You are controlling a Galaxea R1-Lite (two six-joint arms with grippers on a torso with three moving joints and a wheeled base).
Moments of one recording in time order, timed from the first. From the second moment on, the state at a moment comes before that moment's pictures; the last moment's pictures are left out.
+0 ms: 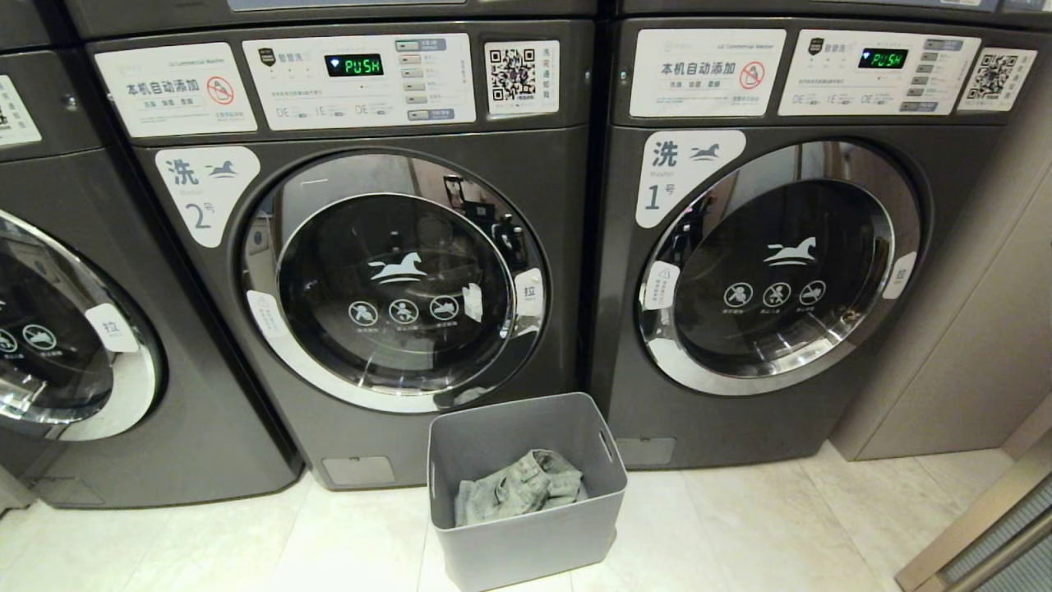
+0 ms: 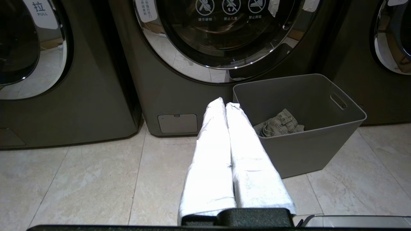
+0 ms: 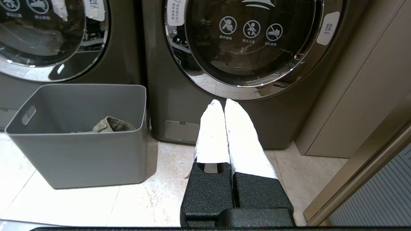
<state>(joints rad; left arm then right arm) 0.00 0.00 0.00 0.00 0.00 0.03 0.01 0.00 0.00 -0.10 0.04 -0.11</state>
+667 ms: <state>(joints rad) 0.00 0.00 0.00 0.00 0.00 0.01 0.01 0.00 0.00 -0.10 0.04 -0.11</state>
